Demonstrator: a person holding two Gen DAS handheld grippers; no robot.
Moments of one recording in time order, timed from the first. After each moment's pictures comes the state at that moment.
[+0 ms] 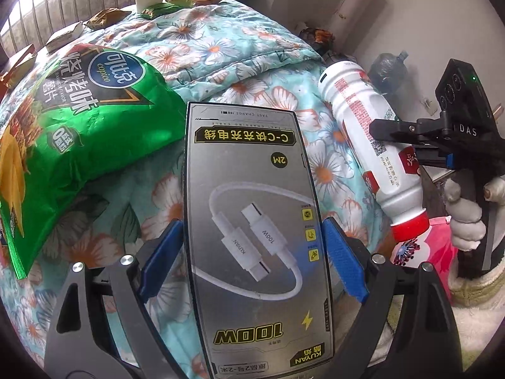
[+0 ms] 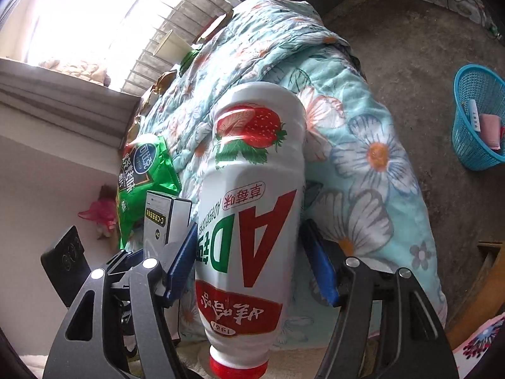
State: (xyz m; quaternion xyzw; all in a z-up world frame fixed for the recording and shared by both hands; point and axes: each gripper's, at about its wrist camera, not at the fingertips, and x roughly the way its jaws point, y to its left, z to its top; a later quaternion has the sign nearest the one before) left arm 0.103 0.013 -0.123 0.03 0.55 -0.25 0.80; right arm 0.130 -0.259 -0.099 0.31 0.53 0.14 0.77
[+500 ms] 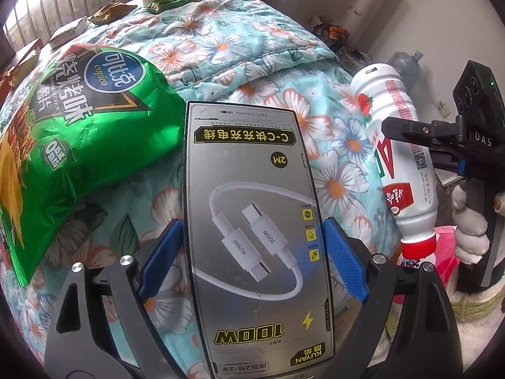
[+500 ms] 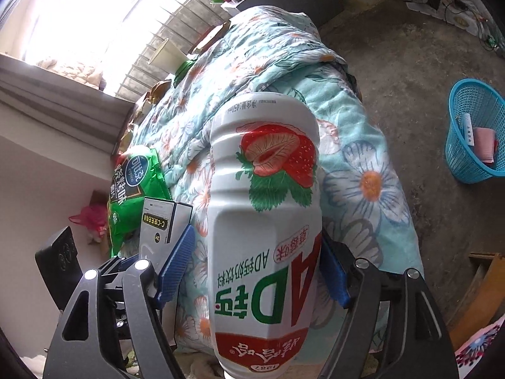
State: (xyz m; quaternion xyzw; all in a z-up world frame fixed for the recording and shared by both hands) left arm 0.118 0.002 -0.128 0.03 0.56 -0.22 0.80; right arm 0.148 -0.258 -0.096 0.29 0.52 0.13 0.79
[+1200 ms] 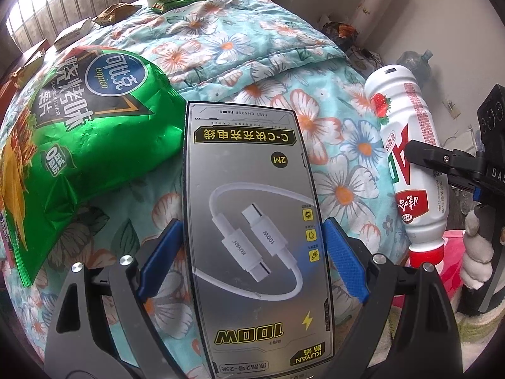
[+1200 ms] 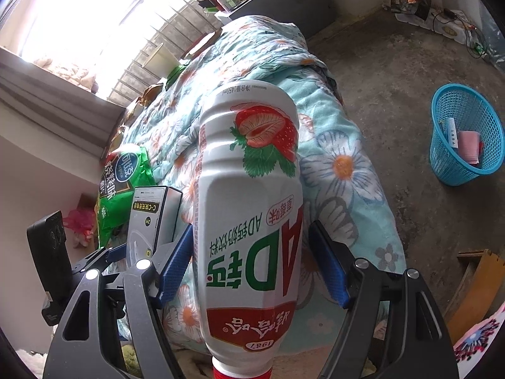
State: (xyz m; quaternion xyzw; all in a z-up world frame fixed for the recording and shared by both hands) left arm 0.121 -0.005 -0.130 0.05 0.56 -0.20 0.80; right arm 0.120 -0.264 -0.094 0.29 0.50 0.10 0.81
